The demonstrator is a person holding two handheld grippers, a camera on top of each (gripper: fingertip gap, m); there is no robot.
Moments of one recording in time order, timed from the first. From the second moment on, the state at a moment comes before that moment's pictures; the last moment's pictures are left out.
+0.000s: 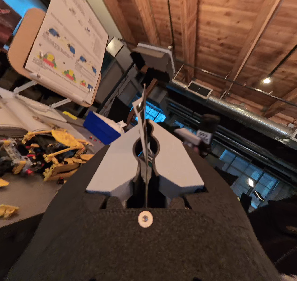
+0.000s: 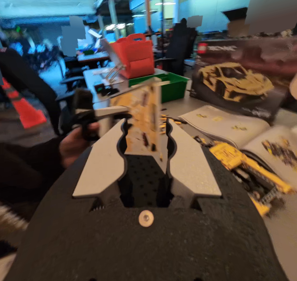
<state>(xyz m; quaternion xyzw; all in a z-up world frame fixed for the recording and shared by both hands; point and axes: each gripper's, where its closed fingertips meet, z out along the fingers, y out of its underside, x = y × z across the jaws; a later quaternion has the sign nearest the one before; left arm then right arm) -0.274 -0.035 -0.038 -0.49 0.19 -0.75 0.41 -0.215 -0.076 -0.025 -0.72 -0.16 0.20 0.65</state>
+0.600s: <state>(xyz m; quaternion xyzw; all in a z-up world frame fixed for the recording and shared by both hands) -0.296 -0.121 -0.007 -0.30 0.32 -0.88 0.18 -0.302 -0.116 -0.017 -0.66 -0.25 0.46 0.54</state>
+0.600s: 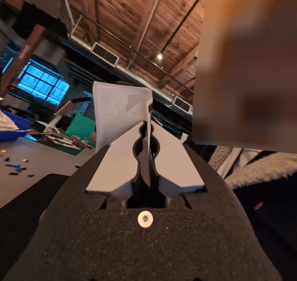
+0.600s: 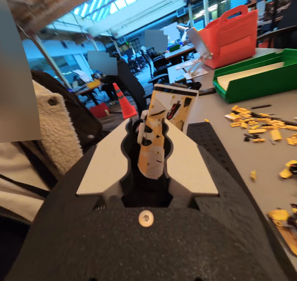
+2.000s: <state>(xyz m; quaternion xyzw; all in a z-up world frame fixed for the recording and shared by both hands) -0.298 -0.141 -0.008 -0.29 0.38 -0.86 0.19 -0.301 -0.133 -0.015 -0.61 -0.25 0.58 0.48</state>
